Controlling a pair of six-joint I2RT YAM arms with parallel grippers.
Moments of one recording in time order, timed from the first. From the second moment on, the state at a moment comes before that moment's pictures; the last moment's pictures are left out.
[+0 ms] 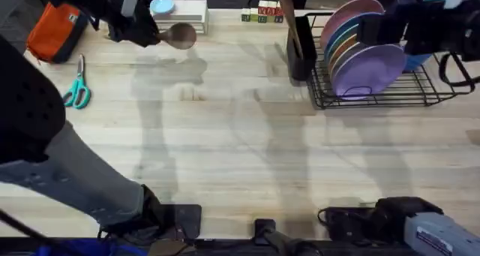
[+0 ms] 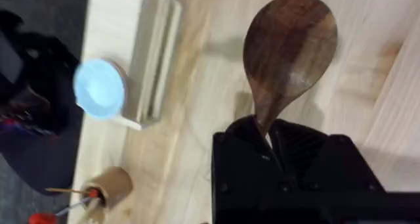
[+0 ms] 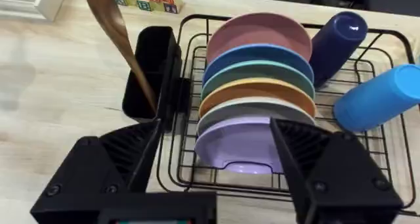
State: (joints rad) left arm 0.27 1.86 1.65 -1.03 0.50 1.51; right arm 0.03 1.03 1.09 -0.65 -0.06 -0.05
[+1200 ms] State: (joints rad) left arm -0.23 1.60 1.65 -1.03 0.80 1.51; right arm 0.03 0.87 1.09 -0.65 -0.02 -0.08
